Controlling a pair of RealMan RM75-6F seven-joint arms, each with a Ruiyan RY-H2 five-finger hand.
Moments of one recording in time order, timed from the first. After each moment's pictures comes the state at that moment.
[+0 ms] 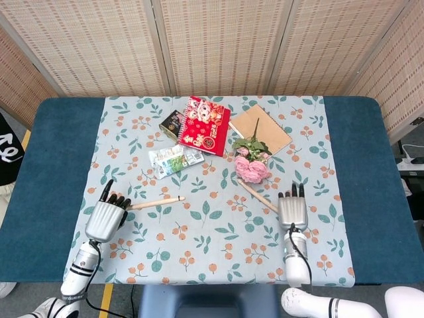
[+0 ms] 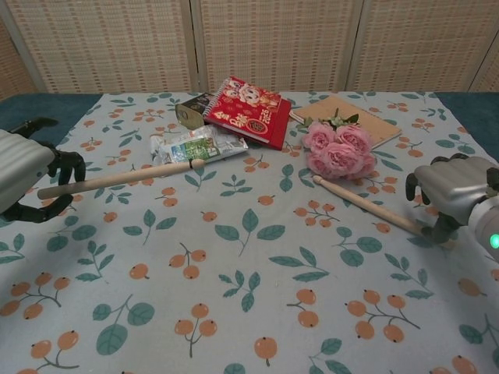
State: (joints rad) left arm -0.40 -1.69 -0.04 -1.10 1.58 1.41 0.43; right arm 0.50 -1.79 0.26 -1.58 -0.75 1.37 -1.24
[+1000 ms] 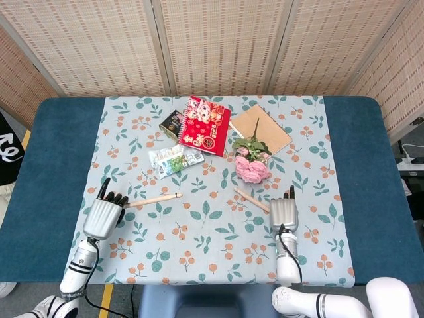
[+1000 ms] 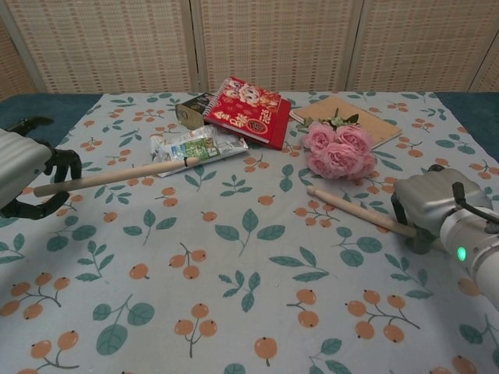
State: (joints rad) left arm -0.40 -1.69 -0.06 -1.08 1.57 1.40 0.41; right arm 0.58 -1.86 0.20 -1.49 -0.67 1.40 -1.25
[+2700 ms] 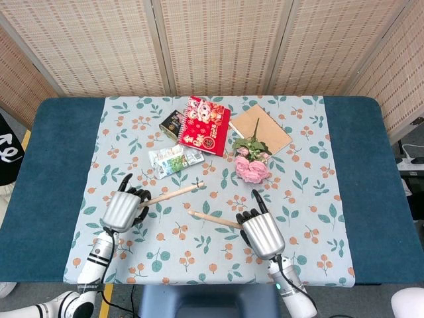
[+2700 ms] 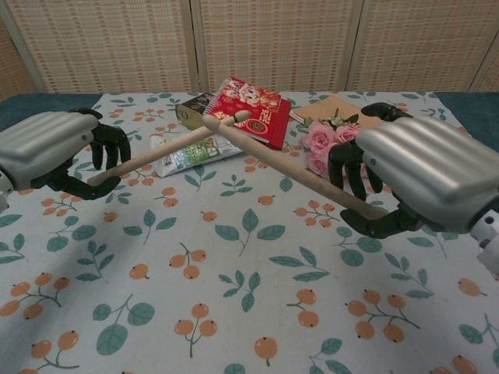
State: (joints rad) left arm -0.49 -1.61 -0.16 -1.53 1.37 1.21 0.49; right arm 0.48 -1.71 -0.04 -1.77 -1.40 1.47 -0.89
